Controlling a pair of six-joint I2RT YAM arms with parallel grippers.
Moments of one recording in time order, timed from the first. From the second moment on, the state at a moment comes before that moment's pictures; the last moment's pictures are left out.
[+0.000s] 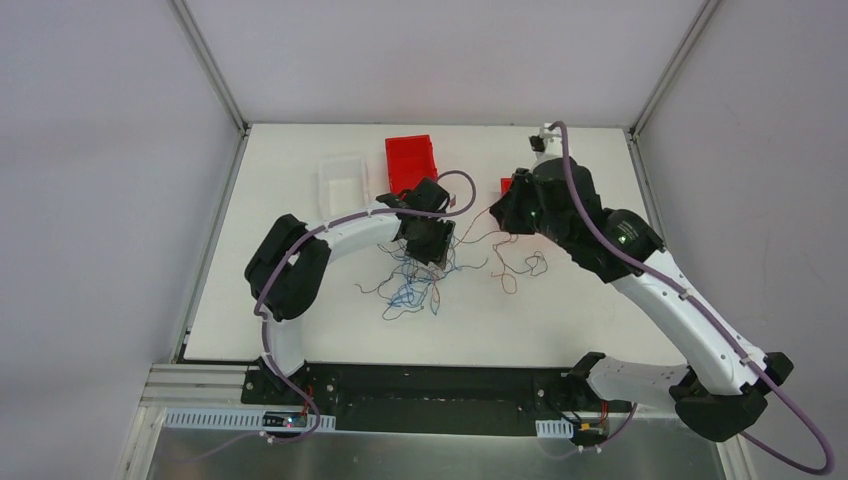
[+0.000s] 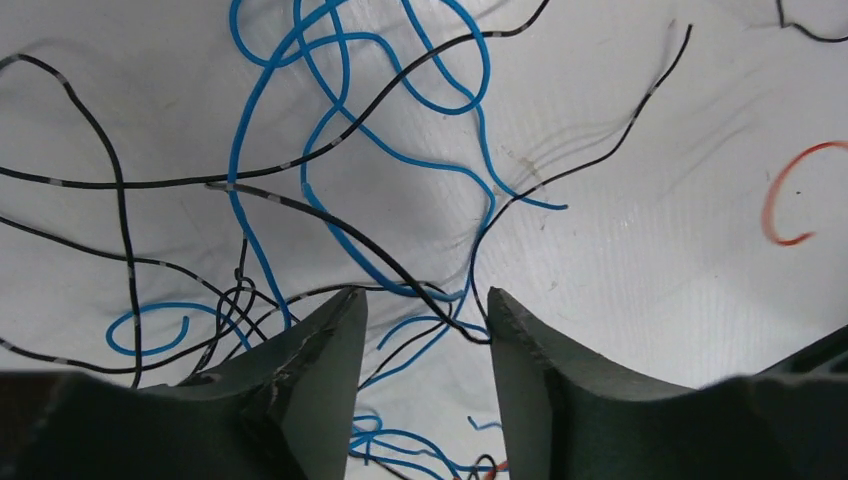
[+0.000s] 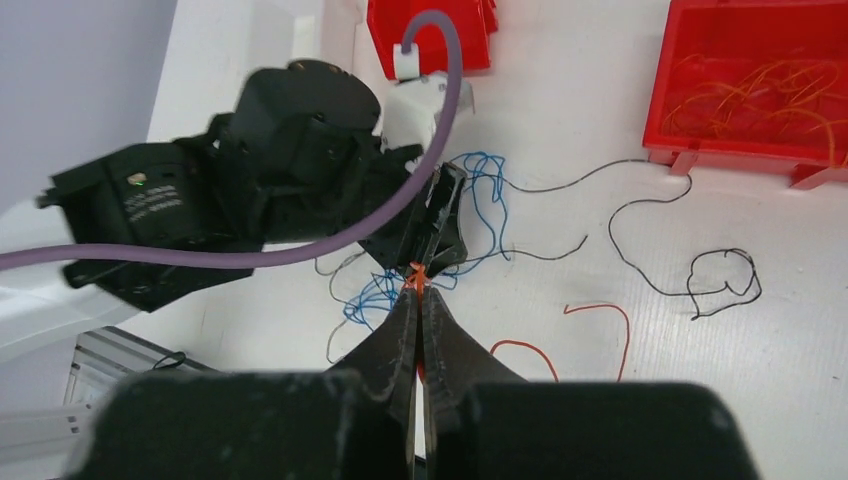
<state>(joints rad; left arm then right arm) -0.72 1.88 1.34 -0.53 0.13 -0.39 0.76 1.14 1.38 -0.81 0.23 0.60</state>
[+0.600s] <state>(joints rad) -0.71 1.80 1.14 -0.53 0.03 -0.39 0.51 1.13 1.79 -0.93 0.63 0.45</state>
